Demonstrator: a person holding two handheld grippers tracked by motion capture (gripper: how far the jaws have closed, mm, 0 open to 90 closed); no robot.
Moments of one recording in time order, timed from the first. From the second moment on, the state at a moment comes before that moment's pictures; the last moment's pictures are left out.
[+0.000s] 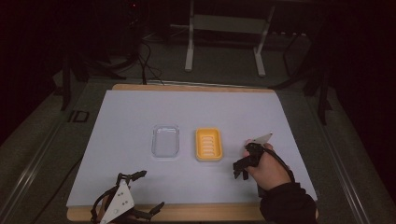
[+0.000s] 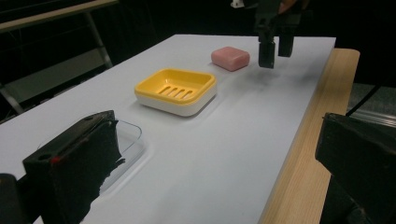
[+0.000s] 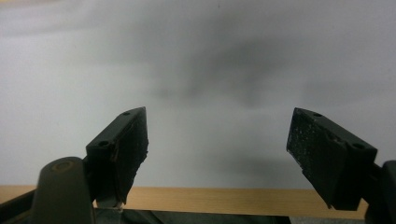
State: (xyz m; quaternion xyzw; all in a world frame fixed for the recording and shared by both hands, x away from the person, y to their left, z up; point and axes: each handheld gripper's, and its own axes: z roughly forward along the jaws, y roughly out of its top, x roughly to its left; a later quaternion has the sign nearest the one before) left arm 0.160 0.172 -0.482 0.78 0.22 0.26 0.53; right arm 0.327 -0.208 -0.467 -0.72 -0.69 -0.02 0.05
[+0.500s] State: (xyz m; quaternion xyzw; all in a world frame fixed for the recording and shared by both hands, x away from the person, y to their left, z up) left arm 0.160 0.173 -0.481 0.78 0.21 0.26 0.54; right arm 0.374 -0.199 -0.449 -0.76 -0.65 -0.01 -0.01
